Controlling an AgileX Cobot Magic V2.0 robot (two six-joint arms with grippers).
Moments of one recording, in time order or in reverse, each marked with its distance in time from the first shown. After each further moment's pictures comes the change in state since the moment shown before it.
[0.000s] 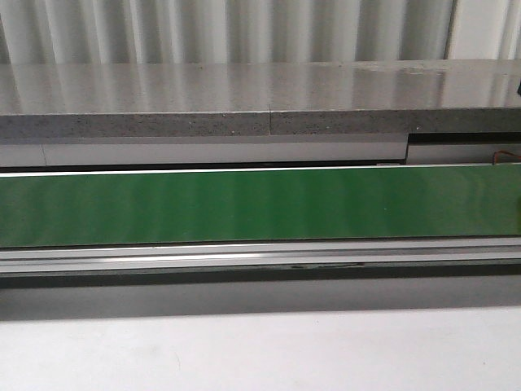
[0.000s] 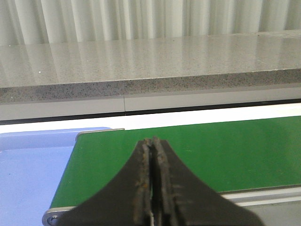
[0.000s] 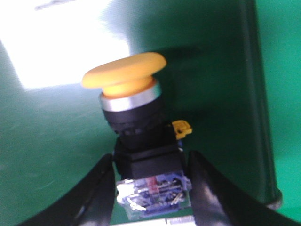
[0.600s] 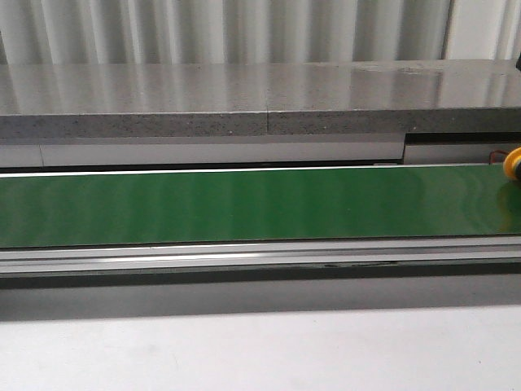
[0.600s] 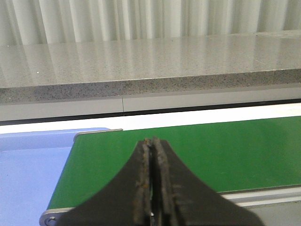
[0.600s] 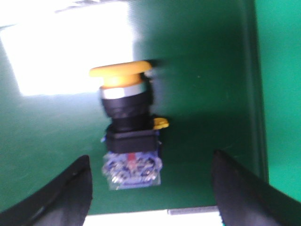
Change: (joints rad) left arm 0.000 0.000 0.000 0.000 0.000 0.000; right arm 0.041 -0.088 0.000 0.000 -0.014 -0.079
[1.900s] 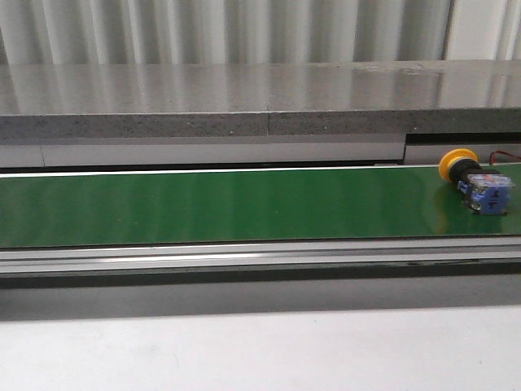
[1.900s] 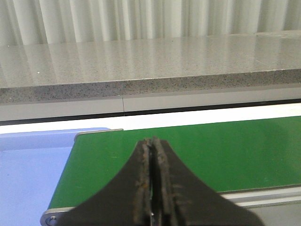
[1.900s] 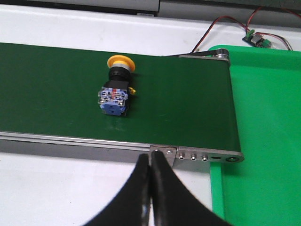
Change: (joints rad) left arm 0.000 0.000 0.000 0.000 0.000 0.000; right arm 0.089 -1.062 0.724 -0.001 -0.379 -0.124
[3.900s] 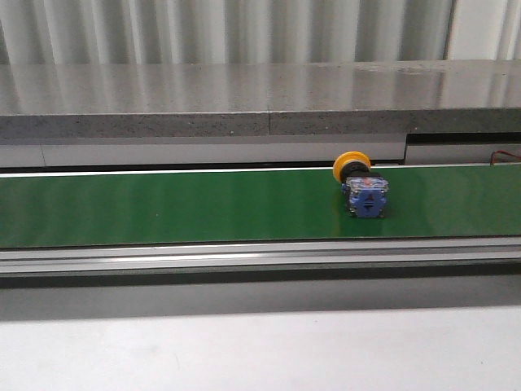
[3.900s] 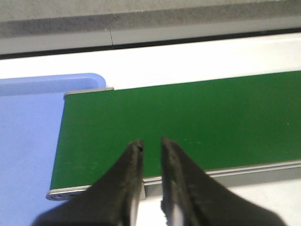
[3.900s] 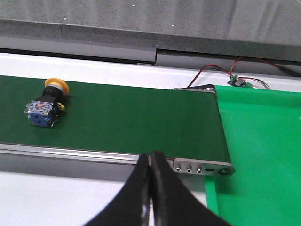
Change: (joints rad) left arm 0.000 0.612 -0.575 -0.005 0.452 -0.001; right arm 0.000 -0.371 0.140 0.000 -0.007 -0.002
